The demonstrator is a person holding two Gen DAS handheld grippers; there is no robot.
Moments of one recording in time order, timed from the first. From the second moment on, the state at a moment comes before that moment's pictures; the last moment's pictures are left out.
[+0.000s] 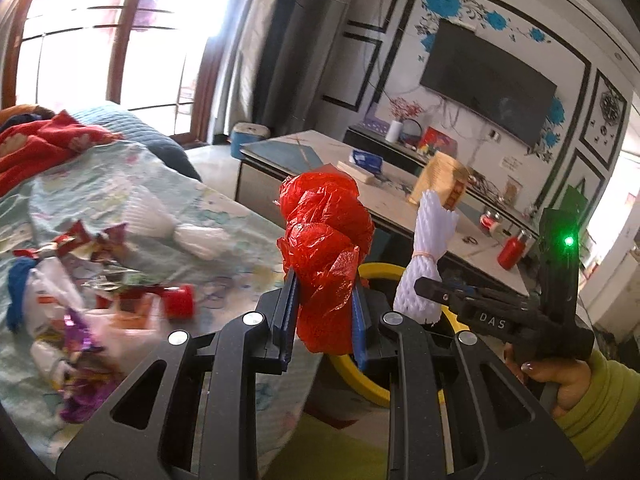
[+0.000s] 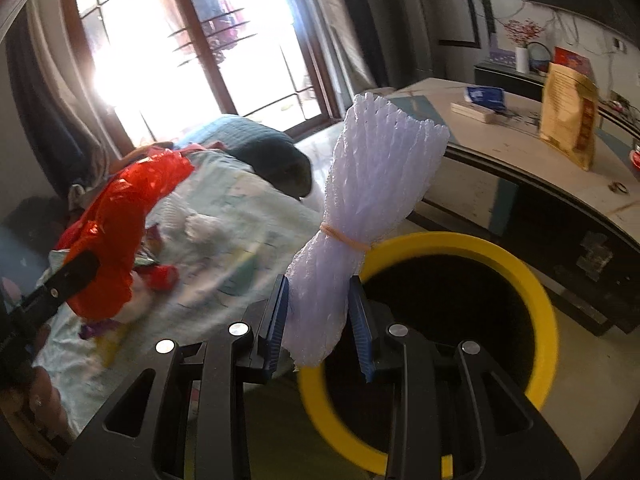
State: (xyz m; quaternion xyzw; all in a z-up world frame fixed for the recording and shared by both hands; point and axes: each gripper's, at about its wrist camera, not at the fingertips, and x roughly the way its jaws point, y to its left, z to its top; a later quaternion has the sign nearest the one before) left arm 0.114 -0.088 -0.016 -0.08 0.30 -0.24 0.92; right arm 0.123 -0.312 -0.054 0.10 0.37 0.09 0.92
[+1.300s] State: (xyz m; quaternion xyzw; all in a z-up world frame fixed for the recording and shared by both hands) left arm 0.125 -0.163 -0.040 -0.04 0.31 -0.25 0.92; right arm 0.082 -0.370 -0.053 0.10 0.34 0.00 0.94
